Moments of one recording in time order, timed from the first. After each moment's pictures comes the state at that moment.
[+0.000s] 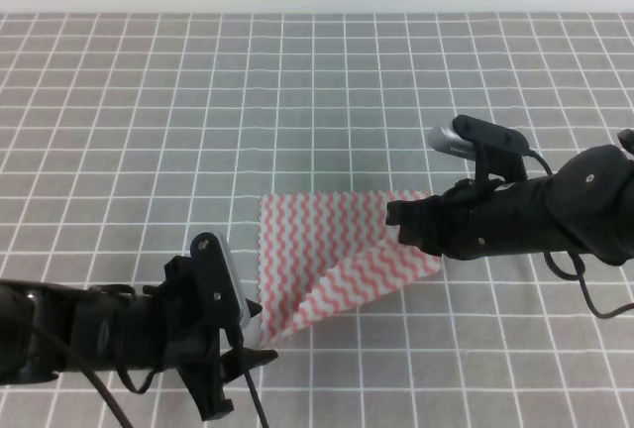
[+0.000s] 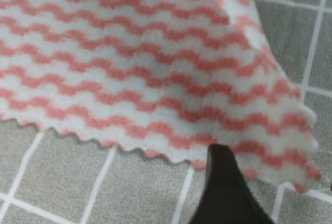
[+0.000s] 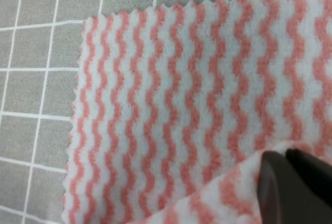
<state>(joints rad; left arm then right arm) -0.38 1.62 -0.55 -1.75 0.50 2.58 0.47 1.72 -0.97 0.96 0.29 -0.39</state>
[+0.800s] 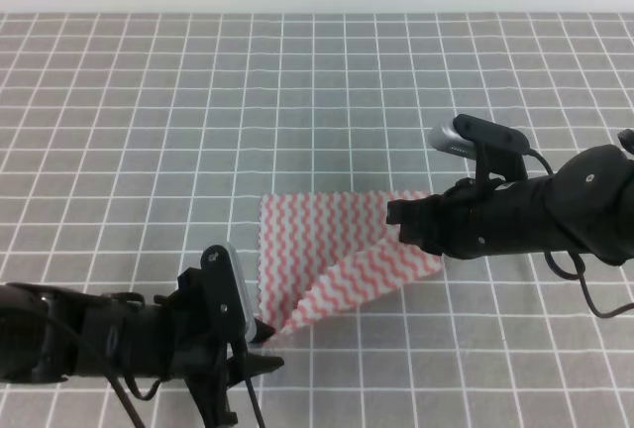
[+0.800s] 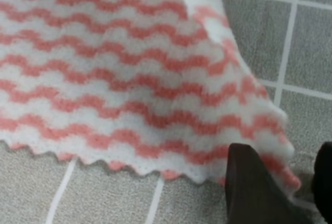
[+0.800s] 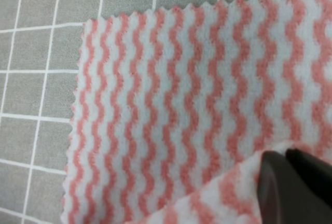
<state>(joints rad) -0.38 1.68 -0.55 -1.76 0.56 2.63 0.47 1.73 -0.97 0.96 0.28 -0.39</state>
